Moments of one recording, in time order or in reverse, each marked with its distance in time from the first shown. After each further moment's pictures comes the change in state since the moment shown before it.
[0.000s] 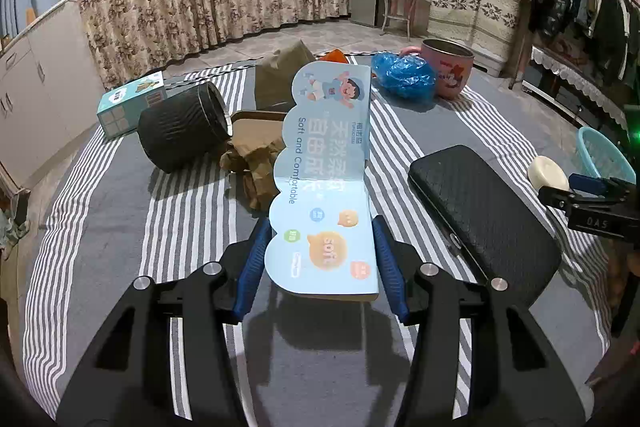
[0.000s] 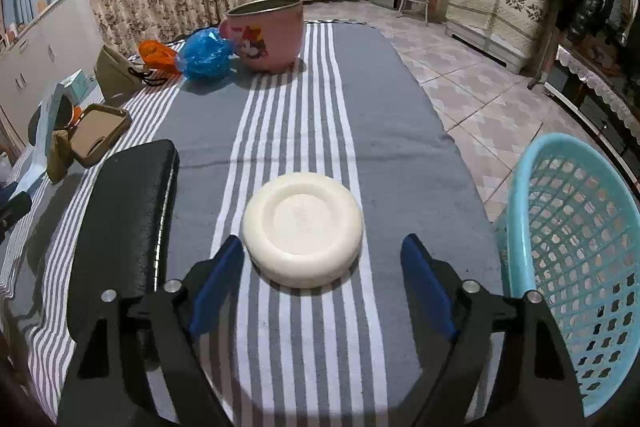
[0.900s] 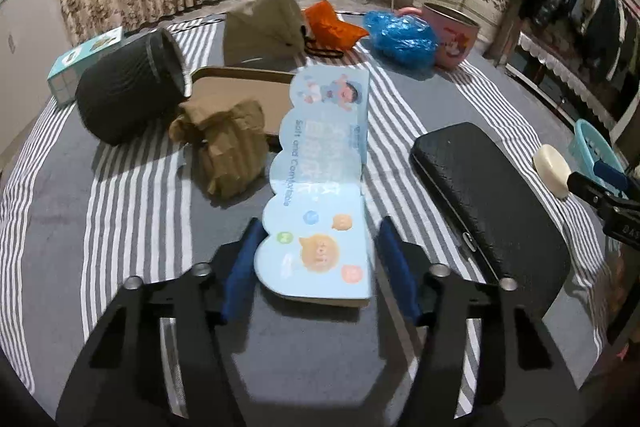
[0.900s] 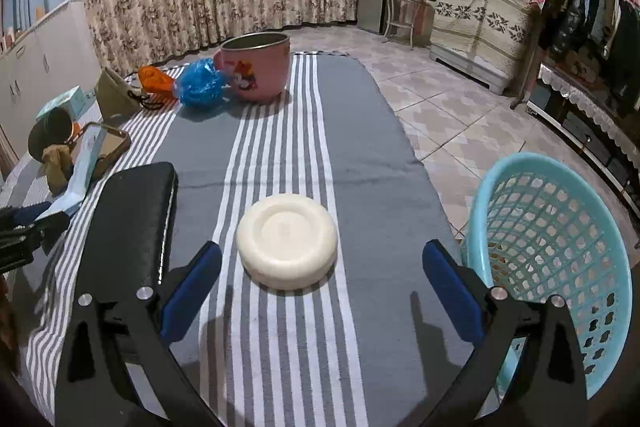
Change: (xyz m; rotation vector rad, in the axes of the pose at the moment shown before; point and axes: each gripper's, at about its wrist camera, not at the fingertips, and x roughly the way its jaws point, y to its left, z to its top) left arm 0.051 0.000 0.002 -0.018 0.135 -0.112; right arm -0.027 -0.004 -0.003 -0.002 -0.095 -0.066
